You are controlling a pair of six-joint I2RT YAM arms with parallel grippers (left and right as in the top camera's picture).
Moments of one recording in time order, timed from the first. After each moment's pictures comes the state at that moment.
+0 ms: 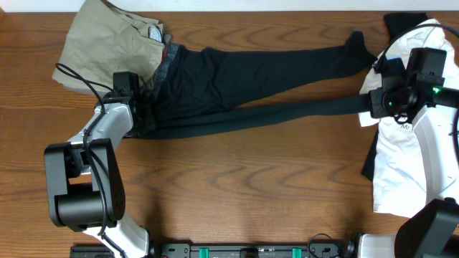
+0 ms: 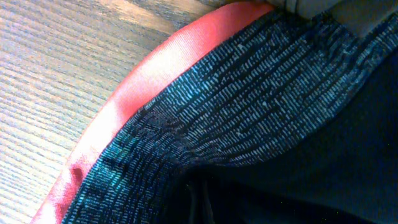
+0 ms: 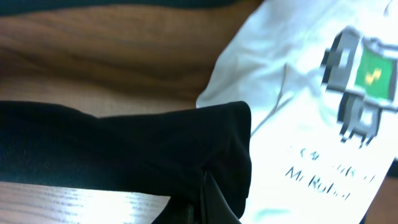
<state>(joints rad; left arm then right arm) 0.09 1.84 1.05 -0.52 -0.14 -0.20 -0.21 1.56 1.24 -0.80 -0.06 -0.33</state>
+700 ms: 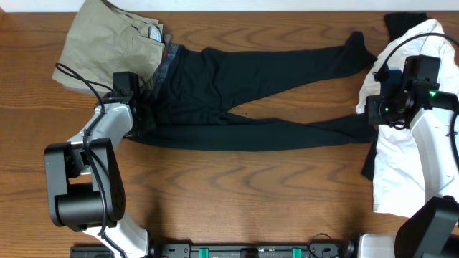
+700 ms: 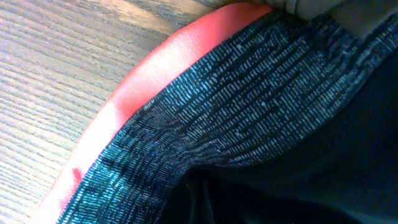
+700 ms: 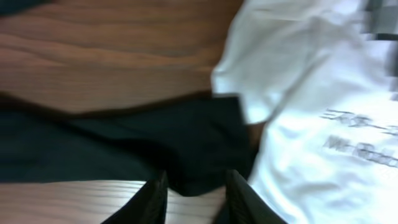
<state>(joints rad) 0.09 1.84 1.05 -0.52 -0.14 -0.20 -0.21 1.56 1.20 -0.84 -0.13 -0.18</state>
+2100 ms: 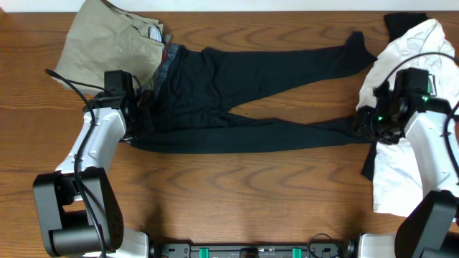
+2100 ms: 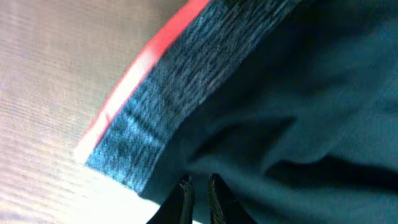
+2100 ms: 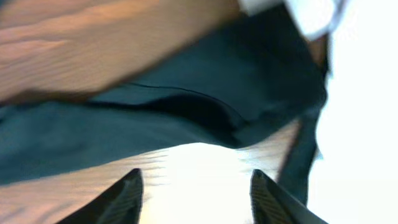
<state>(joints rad) 0.10 1.67 1.05 -0.70 -0.04 -0.19 -0.21 1.57 1.11 -0.91 -0.16 0.15</state>
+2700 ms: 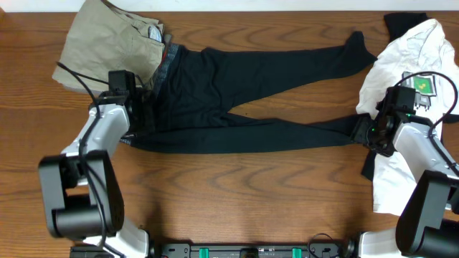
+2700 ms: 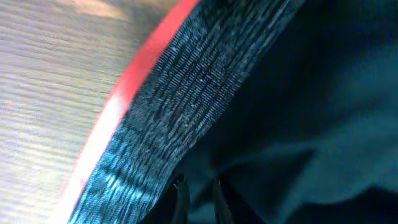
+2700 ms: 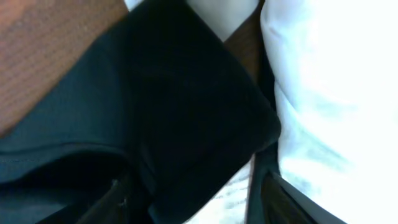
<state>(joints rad) 0.10 1.78 1.05 -0.61 -0.04 -0.06 -0.23 1.63 0.90 -0.58 -0.01 0.26</state>
